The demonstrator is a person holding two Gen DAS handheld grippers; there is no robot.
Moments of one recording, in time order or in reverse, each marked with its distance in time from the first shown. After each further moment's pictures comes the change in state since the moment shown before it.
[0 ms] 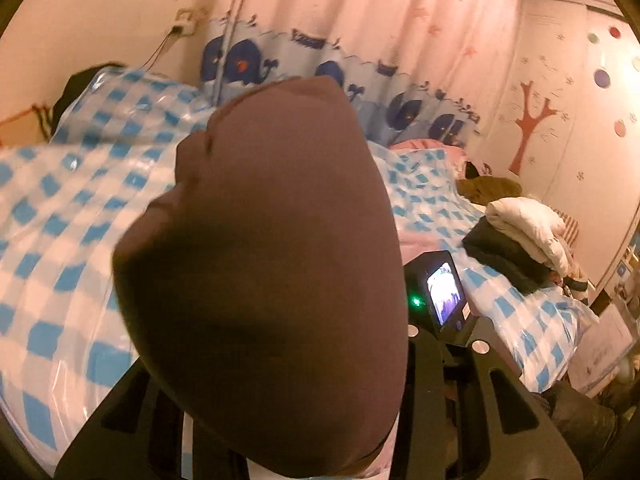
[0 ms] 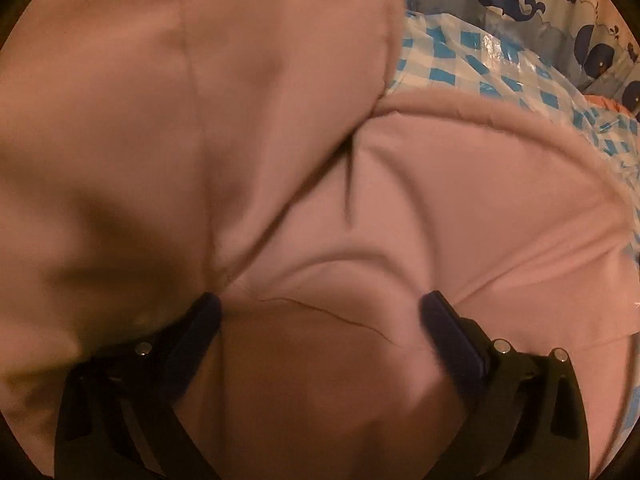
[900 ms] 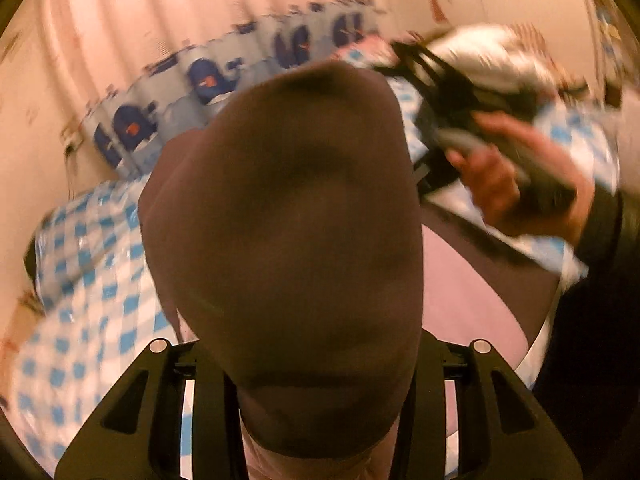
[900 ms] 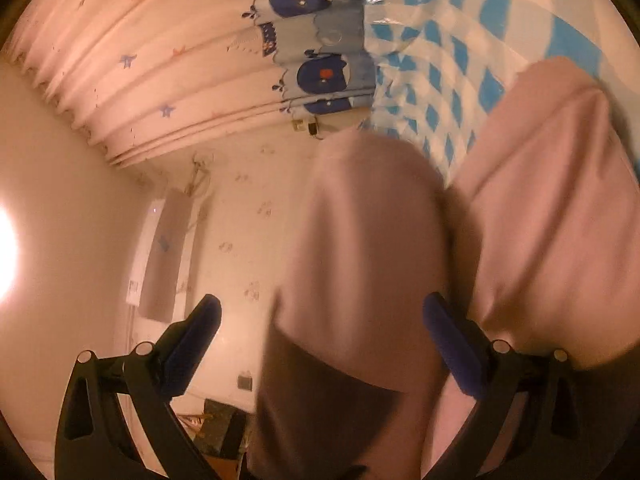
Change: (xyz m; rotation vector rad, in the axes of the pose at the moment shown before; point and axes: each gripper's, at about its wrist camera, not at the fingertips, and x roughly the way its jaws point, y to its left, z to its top) left arm 0.070 -0.204 -0.052 0.673 0.171 0.112; right arm 0.003 -0.316 -0.021 1.072 -0.331 1.362
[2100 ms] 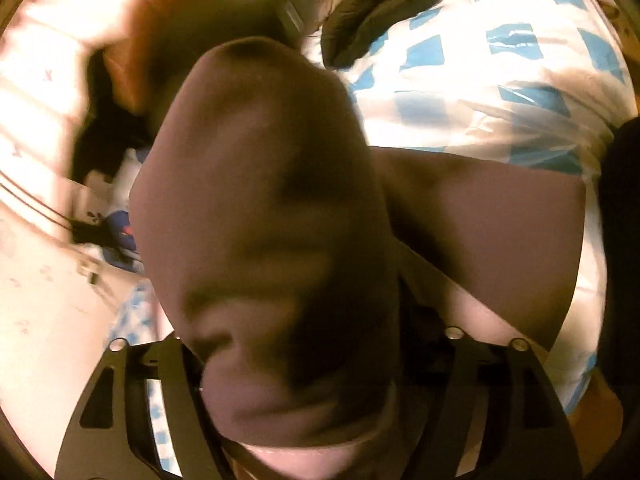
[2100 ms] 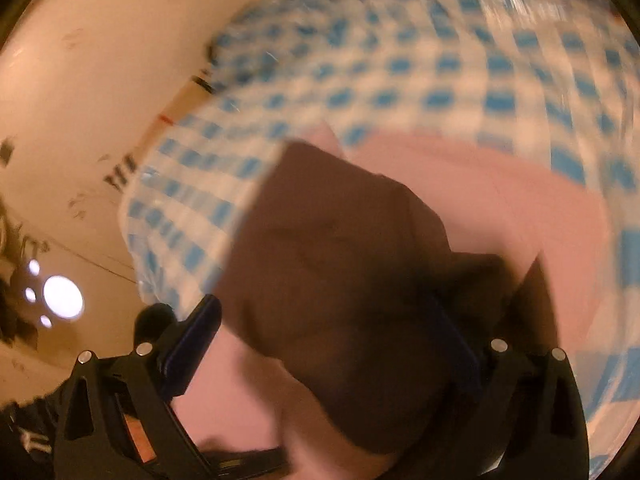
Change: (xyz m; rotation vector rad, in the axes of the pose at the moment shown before) left arm 0.040 -0.176 -0.011 0.541 0.053 0.221; right arm 0.114 0.063 -0.069 -0.683 0.543 -0.982
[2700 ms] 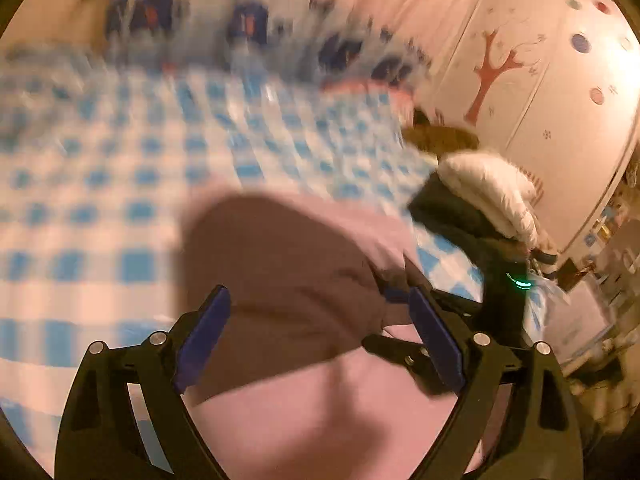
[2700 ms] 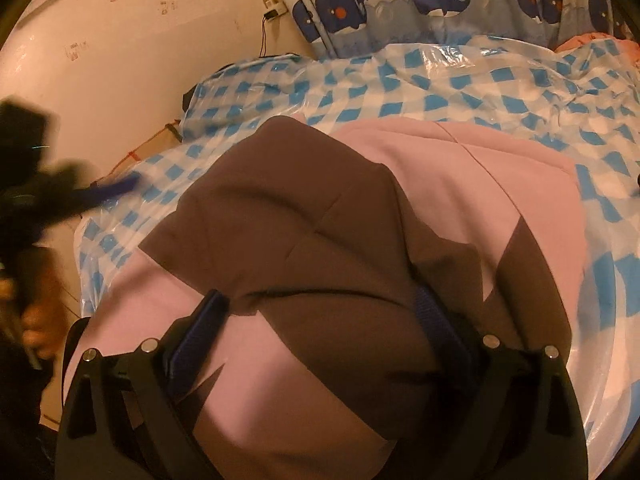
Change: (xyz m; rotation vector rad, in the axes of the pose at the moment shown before) left arm 0.099 0.214 -0.116 -1.105 -0.043 -0.680; right arm -0.002 -0.004 -0.106 -0.048 -0.387 -0.172
